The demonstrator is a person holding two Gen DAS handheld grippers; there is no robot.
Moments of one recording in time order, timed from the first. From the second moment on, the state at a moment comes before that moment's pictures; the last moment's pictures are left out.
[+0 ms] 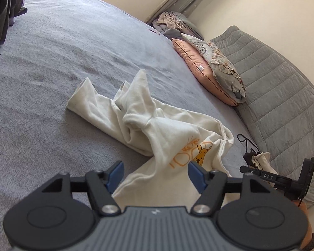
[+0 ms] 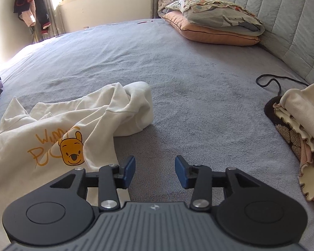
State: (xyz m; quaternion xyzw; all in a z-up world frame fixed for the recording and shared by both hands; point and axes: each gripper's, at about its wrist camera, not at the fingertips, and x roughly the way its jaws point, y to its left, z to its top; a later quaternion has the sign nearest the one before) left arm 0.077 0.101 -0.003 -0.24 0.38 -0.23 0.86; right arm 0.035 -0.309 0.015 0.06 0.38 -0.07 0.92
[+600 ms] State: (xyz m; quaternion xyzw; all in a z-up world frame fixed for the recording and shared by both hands) left arm 0.121 0.091 -0.020 -0.31 0.34 -0.17 0.87; right arm 0.075 -0.270 0.006 0.10 0.37 -0.03 0.92
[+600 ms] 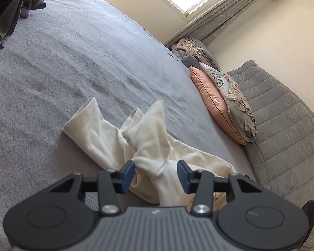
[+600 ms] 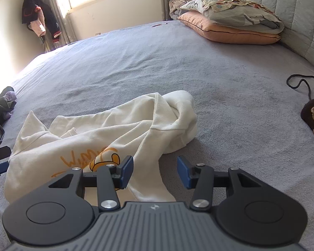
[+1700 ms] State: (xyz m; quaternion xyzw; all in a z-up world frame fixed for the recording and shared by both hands) left arm 0.030 0.110 -0.045 -0.28 0.44 -0.23 0.82; right arm 0.001 -0.296 -0.014 0.02 0.43 -0.07 0.90
